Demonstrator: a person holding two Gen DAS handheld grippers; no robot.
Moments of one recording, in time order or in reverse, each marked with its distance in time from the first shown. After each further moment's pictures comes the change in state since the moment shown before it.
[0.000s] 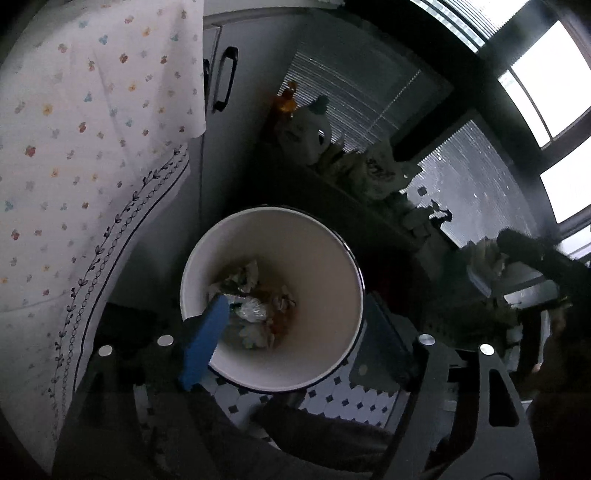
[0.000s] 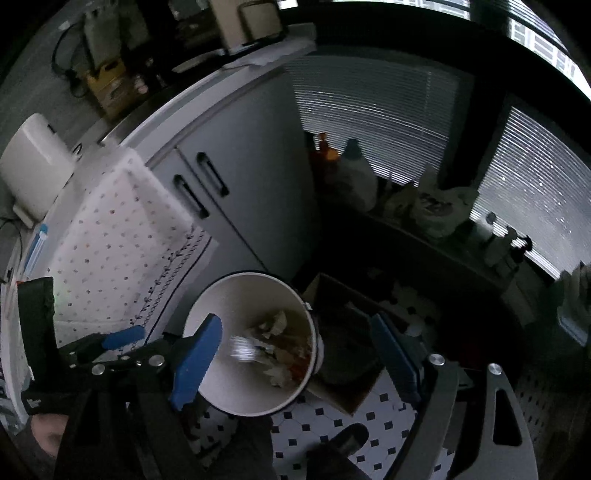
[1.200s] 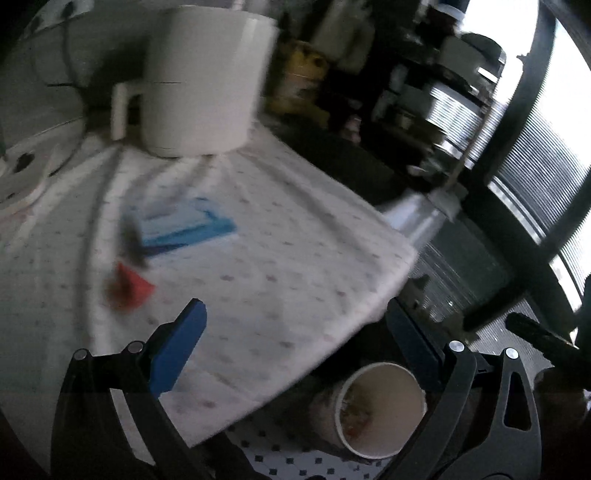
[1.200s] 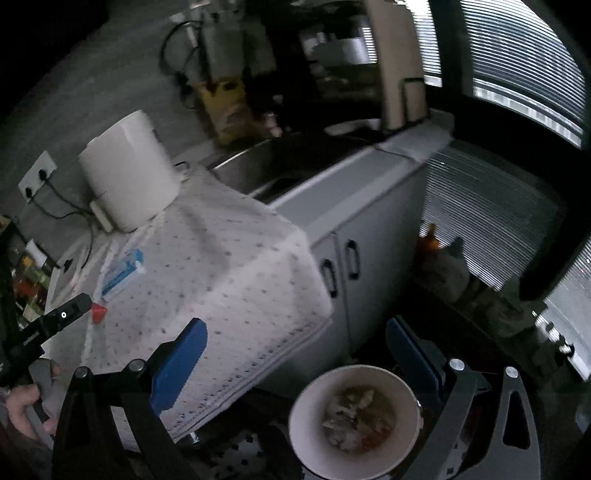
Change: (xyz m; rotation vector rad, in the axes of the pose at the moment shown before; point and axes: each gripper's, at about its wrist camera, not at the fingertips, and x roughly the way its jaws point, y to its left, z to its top) left arm -0.256 0.159 0.011 -0.319 -0.519 0.304; right arm -0.044 0.206 0.078 -0.265 -0.166 0.224
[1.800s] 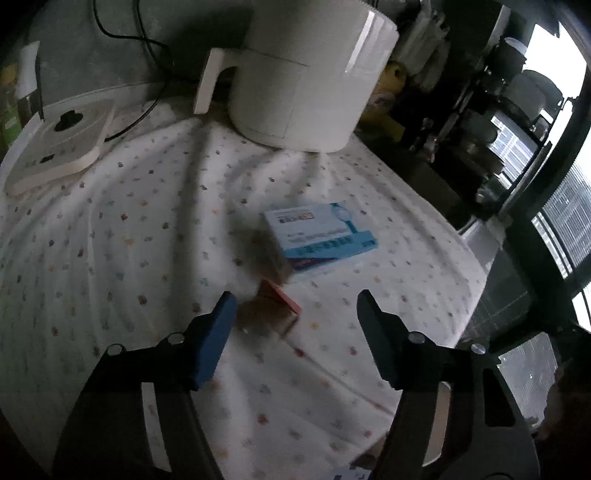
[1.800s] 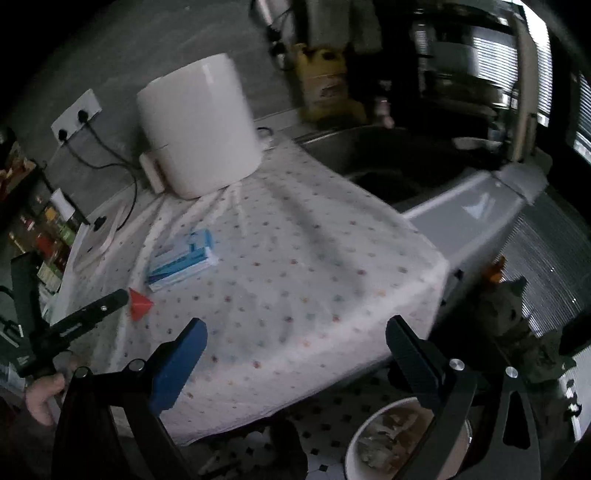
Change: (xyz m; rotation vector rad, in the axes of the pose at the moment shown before) left arm 0.021 0.121 0.008 -0.110 0.013 0.069; right arm 0.070 0.141 0.027 -0.194 0.088 0.126
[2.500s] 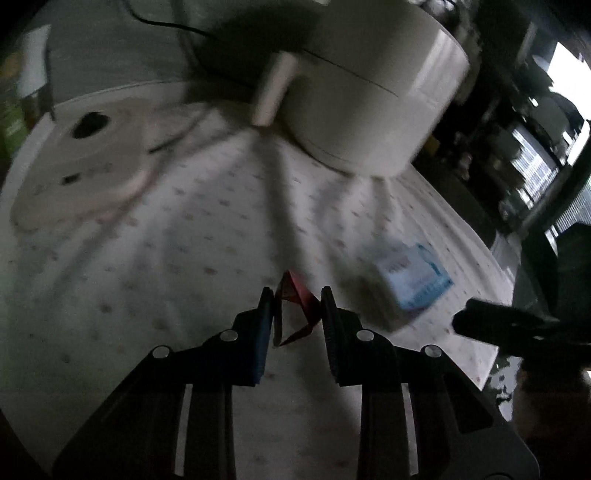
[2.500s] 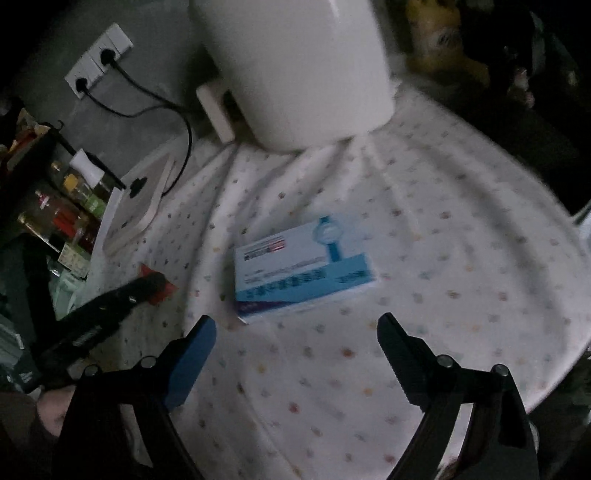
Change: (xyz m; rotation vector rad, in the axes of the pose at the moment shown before) left arm 0.000 0.098 0.048 -0.028 0.019 0.025; right arm 0.139 0.134 0.037 -0.032 0.239 0.195
